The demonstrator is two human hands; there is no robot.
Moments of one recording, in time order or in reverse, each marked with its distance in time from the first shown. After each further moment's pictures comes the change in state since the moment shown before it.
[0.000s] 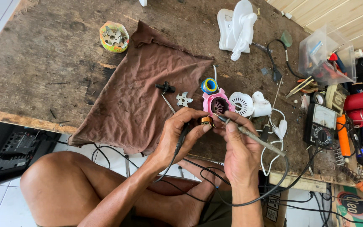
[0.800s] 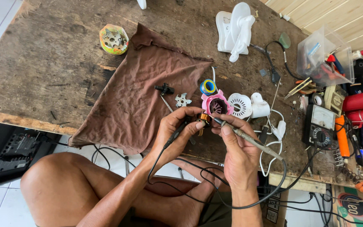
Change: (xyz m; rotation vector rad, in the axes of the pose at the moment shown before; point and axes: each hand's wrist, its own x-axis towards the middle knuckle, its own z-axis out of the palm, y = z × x) left_hand 0.002 0.008 -0.006 -0.186 -0.063 -0.283; right_hand -0.007 -0.022 0.009 -0.124 -0.064 -0.061
